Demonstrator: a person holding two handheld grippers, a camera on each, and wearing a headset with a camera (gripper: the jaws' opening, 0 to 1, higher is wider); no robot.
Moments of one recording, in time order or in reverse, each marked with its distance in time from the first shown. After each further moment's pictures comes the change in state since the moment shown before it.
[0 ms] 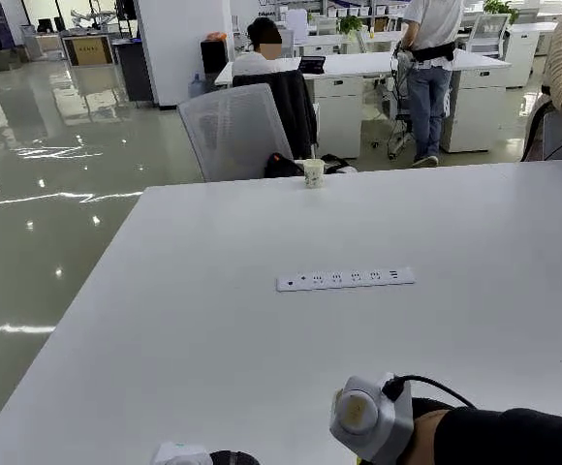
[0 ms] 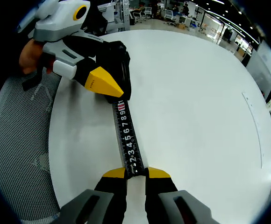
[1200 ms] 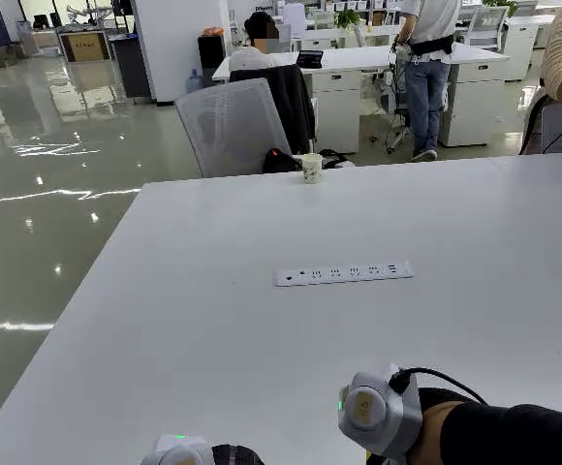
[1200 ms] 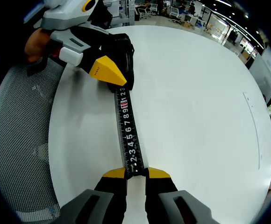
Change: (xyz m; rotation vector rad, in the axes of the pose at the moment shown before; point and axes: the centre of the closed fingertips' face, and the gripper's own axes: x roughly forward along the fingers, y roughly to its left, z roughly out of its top) left arm 0.001 0.001 0.000 -0.006 0.013 0.001; right arm -0.005 -0.002 -0.014 -0.044 0.049 0.001
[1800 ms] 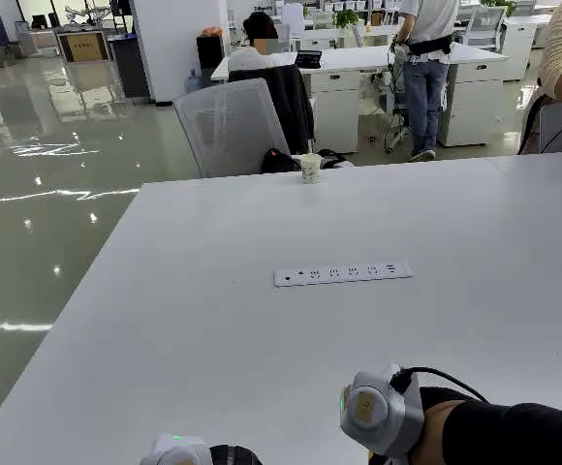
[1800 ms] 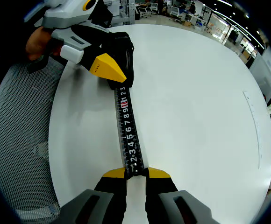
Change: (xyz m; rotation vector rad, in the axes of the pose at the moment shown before) left arm -0.002 0.001 0.000 0.003 -0.001 0.001; right arm -0.002 0.000 -0.004 -0.002 0.009 0.002
